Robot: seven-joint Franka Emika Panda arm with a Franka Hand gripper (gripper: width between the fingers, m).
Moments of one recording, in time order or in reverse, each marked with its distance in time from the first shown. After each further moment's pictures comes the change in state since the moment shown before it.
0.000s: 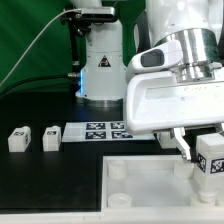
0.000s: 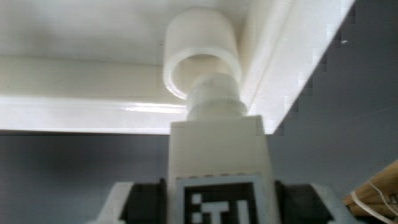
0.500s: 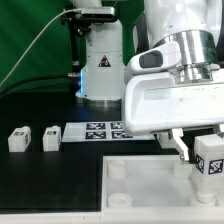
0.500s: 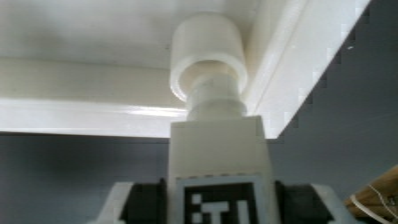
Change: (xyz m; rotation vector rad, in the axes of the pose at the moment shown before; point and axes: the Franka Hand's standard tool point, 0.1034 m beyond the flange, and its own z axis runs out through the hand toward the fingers) arm -0.001 0.001 0.000 -0.002 0.005 -0.012
